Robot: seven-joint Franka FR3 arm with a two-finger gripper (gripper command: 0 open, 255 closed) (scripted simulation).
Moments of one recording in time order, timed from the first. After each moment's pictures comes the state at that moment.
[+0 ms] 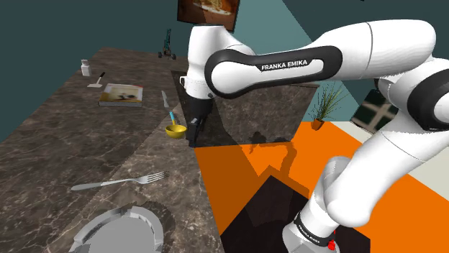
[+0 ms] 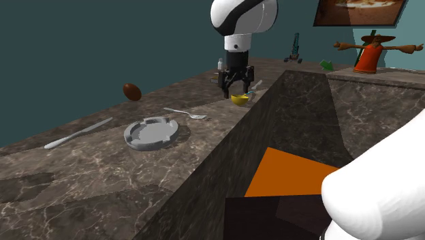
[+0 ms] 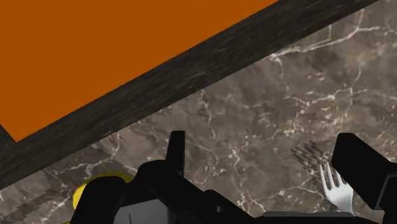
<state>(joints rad) 0.19 -0.21 0.23 -2.12 0.01 1.90 -0.09</state>
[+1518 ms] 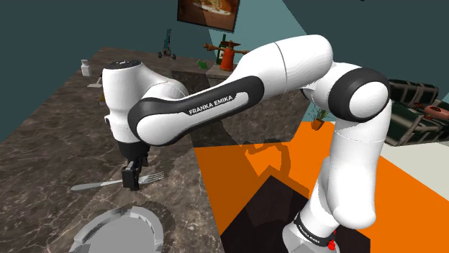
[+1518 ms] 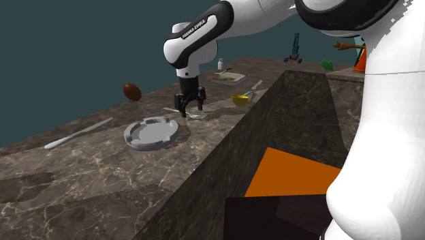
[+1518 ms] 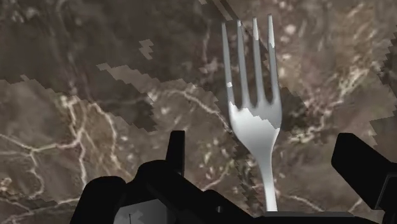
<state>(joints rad) 0.34 0.30 0.36 -1.77 -0.14 2.00 -0.03</state>
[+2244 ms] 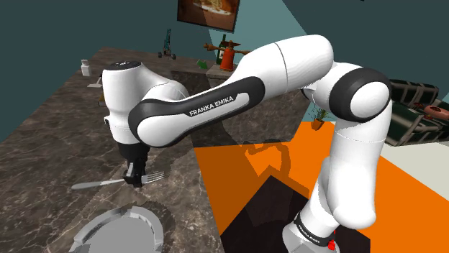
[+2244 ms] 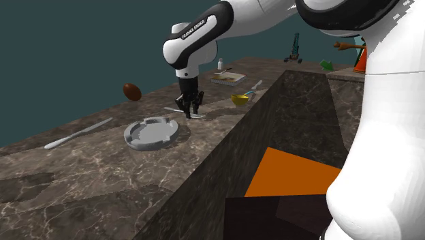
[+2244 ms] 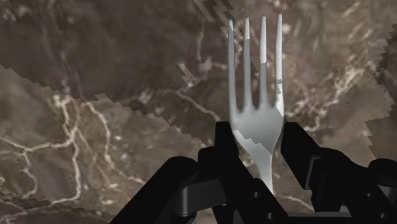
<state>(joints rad) 0.34 0.29 0.36 -1.77 -0.14 2.01 -0.02</state>
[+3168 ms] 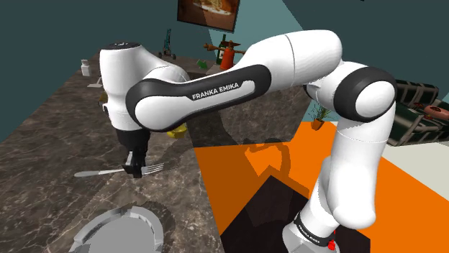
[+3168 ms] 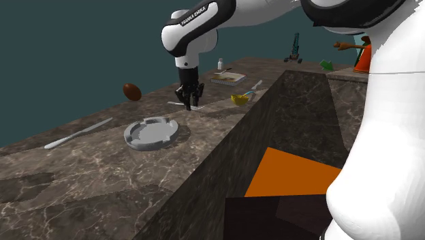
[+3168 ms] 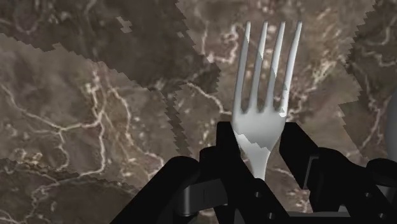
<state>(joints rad) 0.33 0.27 0.36 -1.71 -0.12 1.92 -0.04</state>
